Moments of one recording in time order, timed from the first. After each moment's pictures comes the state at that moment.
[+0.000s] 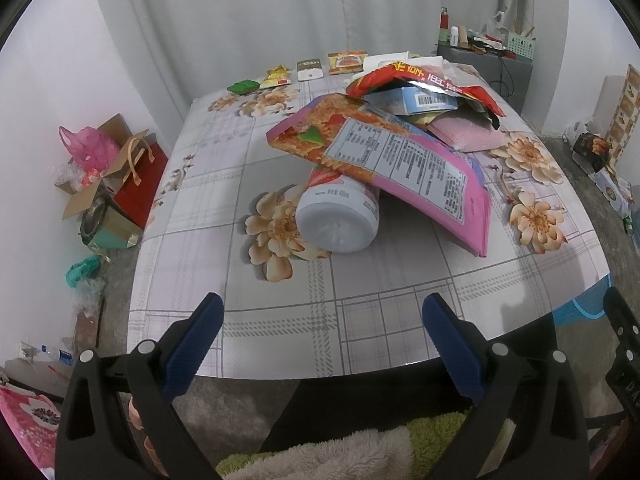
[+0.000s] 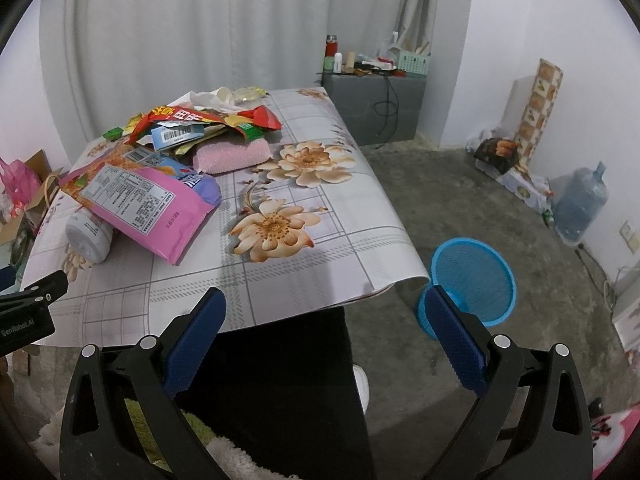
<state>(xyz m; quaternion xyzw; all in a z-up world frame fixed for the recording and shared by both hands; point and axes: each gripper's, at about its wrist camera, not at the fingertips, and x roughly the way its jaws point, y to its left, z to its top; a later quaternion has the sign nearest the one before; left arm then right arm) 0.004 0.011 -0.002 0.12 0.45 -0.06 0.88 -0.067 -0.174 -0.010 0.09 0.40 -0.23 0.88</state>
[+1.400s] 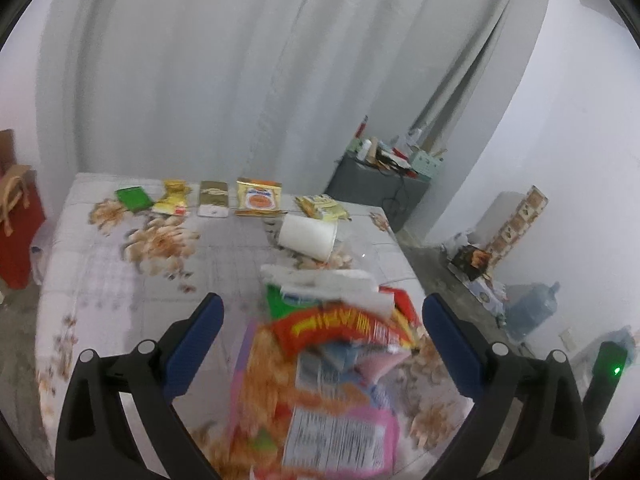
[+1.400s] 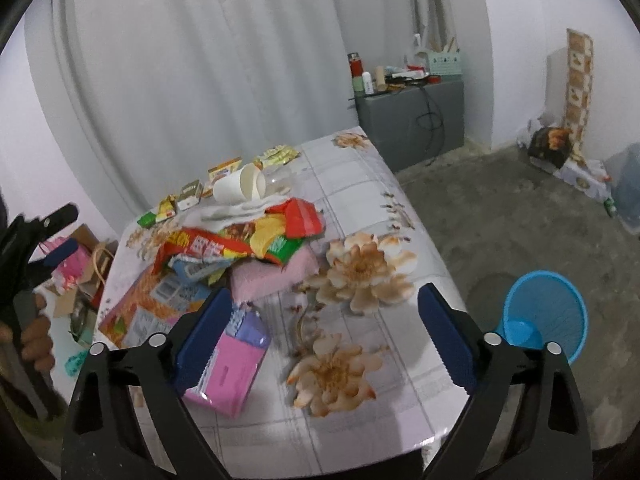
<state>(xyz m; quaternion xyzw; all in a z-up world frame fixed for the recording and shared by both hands) 0.204 0.023 0.095 -0.09 0.37 -0.30 0.88 0.034 -0.260 0.043 0.21 0.34 -0.14 0.91</state>
